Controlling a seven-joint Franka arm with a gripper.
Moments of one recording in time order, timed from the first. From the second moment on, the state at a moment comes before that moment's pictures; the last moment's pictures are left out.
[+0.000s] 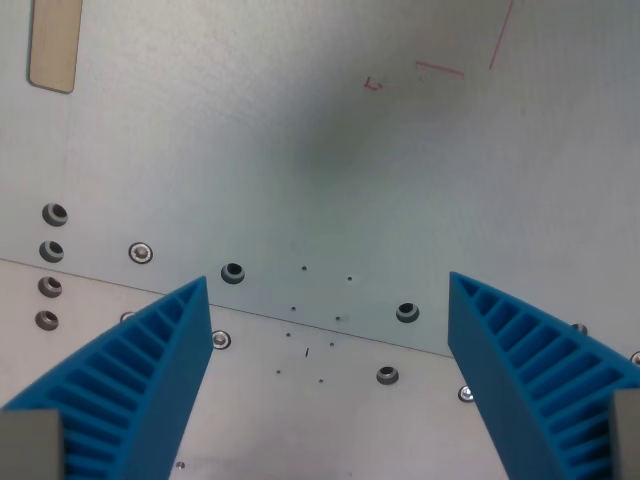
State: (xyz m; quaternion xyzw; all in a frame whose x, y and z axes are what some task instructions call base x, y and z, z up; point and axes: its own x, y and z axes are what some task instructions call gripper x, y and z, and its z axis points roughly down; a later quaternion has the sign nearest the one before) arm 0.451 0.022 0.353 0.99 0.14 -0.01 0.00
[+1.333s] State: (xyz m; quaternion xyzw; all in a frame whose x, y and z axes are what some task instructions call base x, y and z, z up) arm 0.442 0.022 0.348 0.99 0.14 -0.04 0.00
